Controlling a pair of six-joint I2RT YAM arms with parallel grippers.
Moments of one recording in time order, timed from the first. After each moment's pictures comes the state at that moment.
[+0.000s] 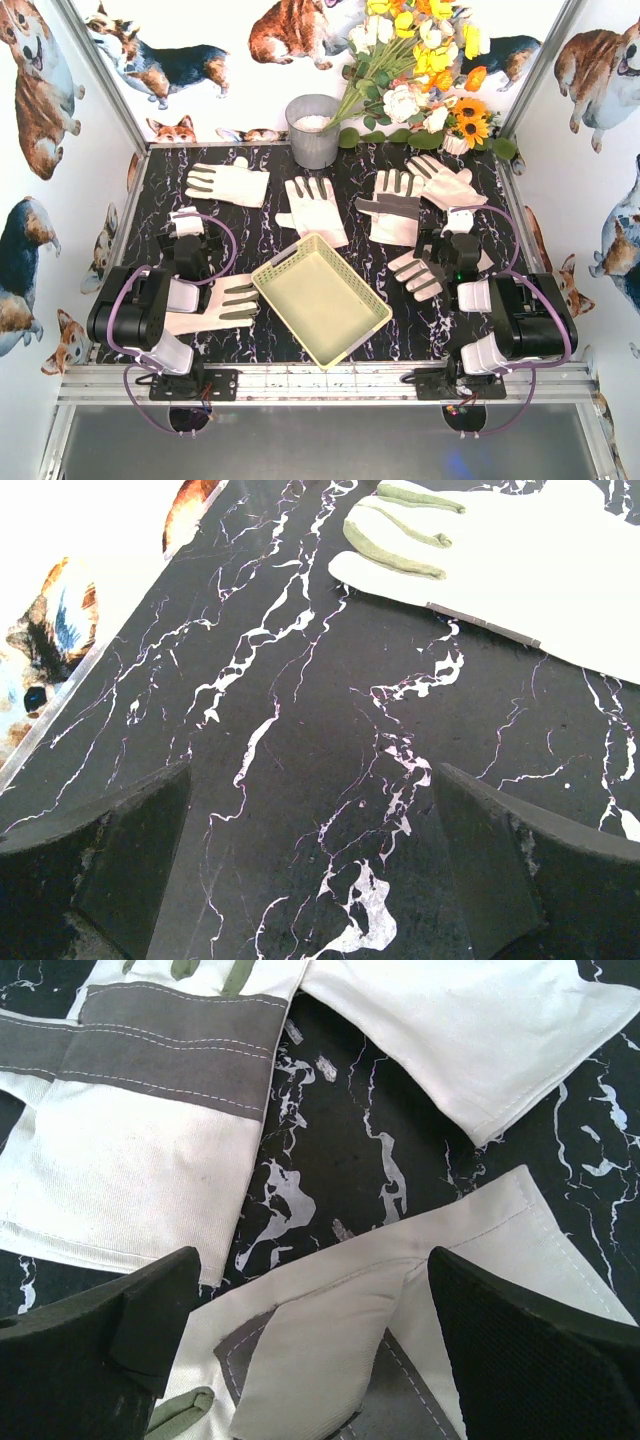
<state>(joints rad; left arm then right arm) -0.06 1.56 0.29 1.10 -0.42 0.01 0.02 1.47 0.30 0.85 0.04 0.02</state>
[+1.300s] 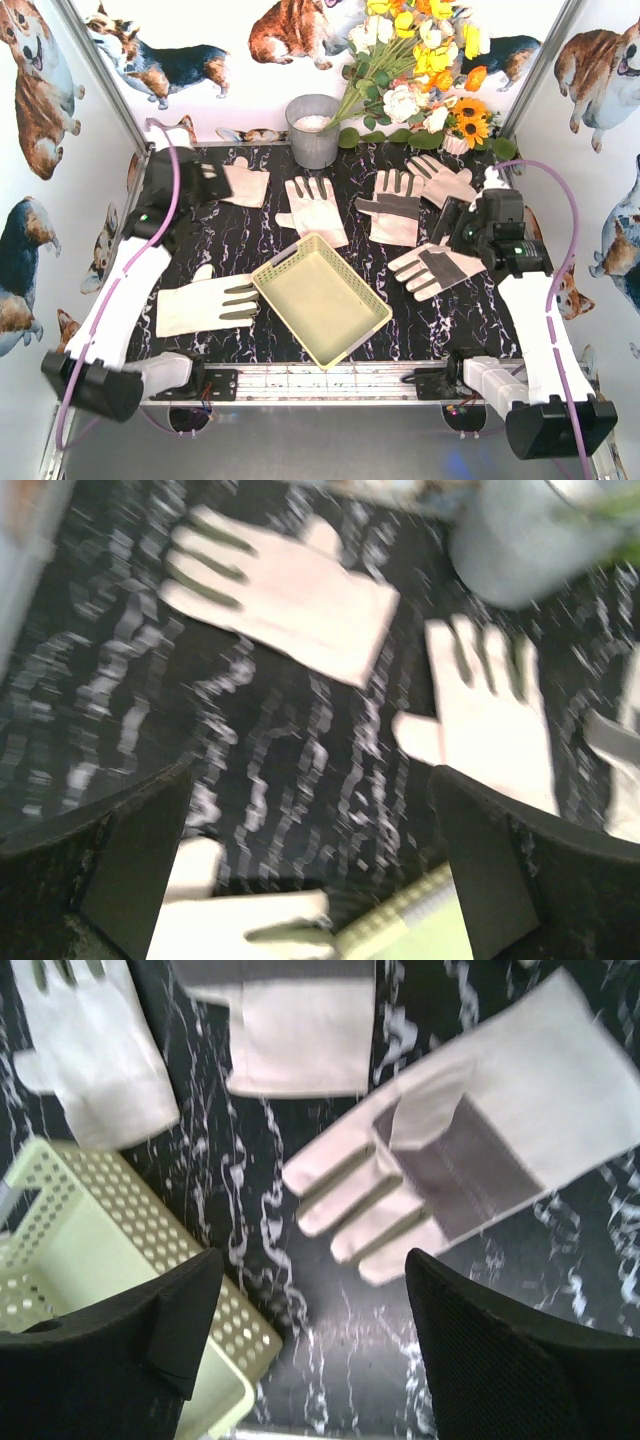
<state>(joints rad) -0.23 1.17 1.26 -0.53 -0.37 -0.33 0.02 0.95 1.01 -0.75 -0.10 0.34</state>
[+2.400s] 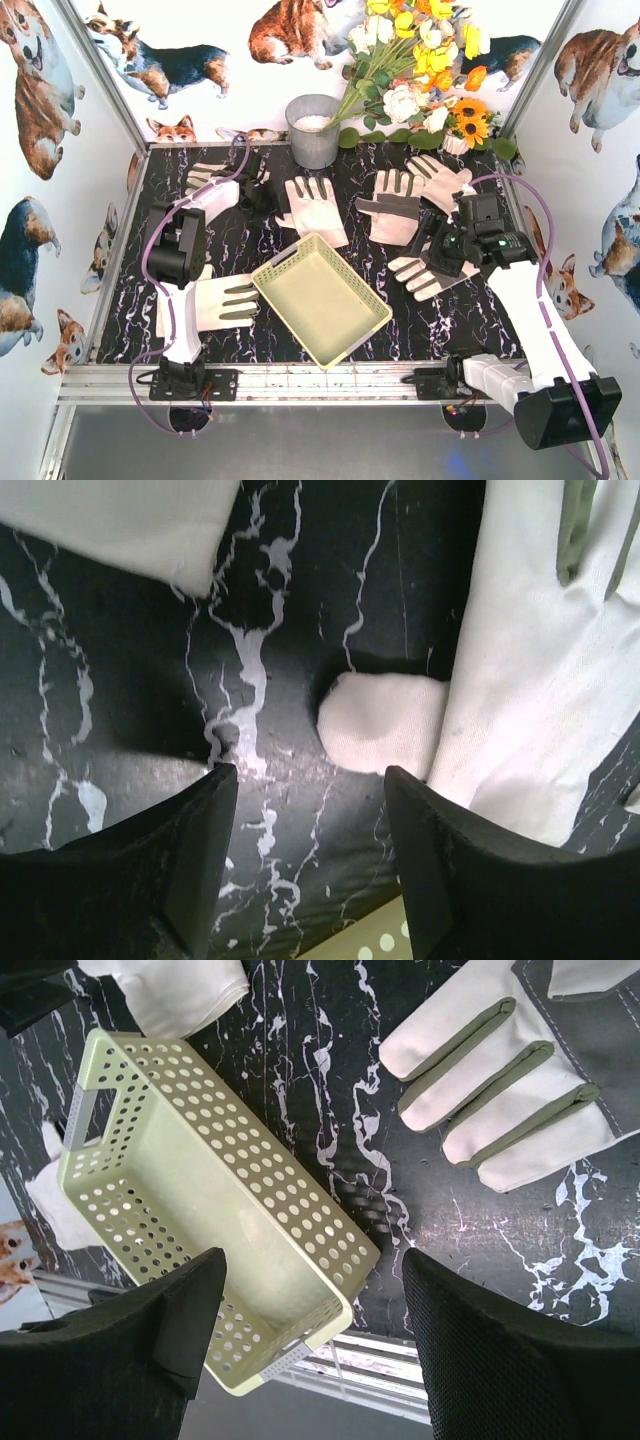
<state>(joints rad) -0.23 2.09 1.53 -0.56 0.16 -0.62 0.14 1.01 1.00 -0.90 -0.28 0.57</state>
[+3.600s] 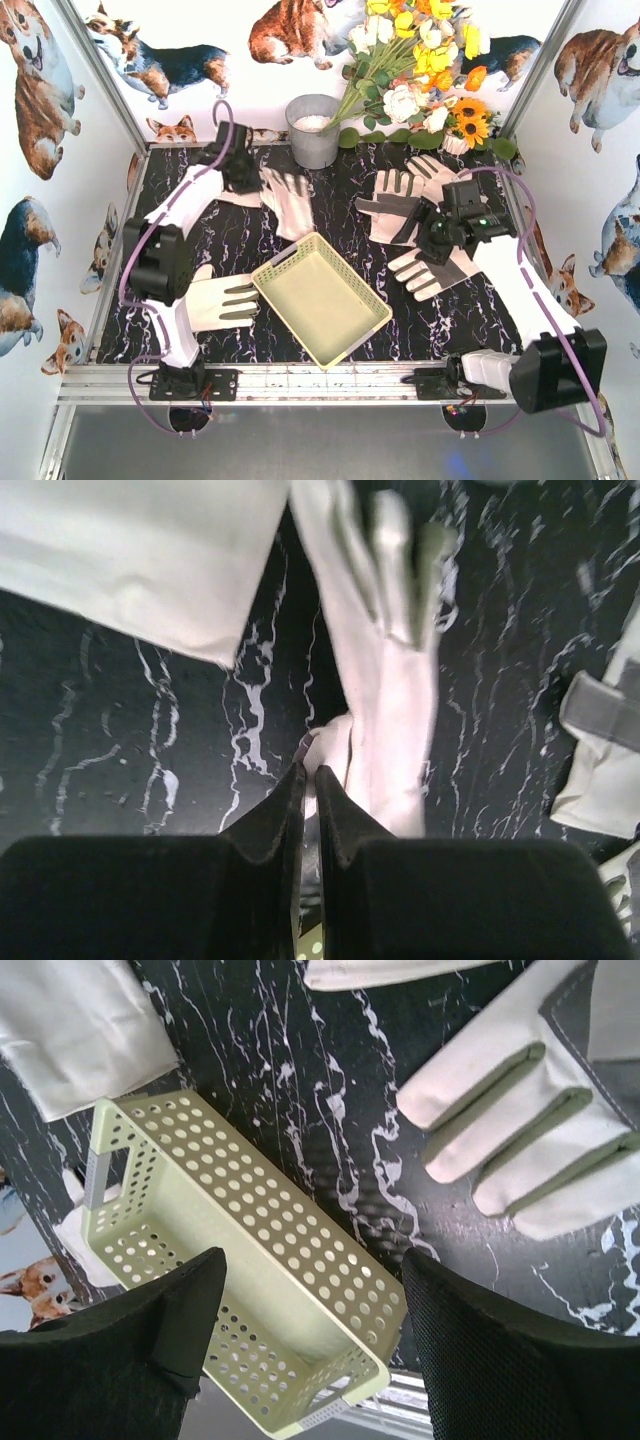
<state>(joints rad) -0.21 1.94 1.61 -0.57 0.06 -0.54 0.16 1.18 1.03 -0.79 -0.25 0.68</state>
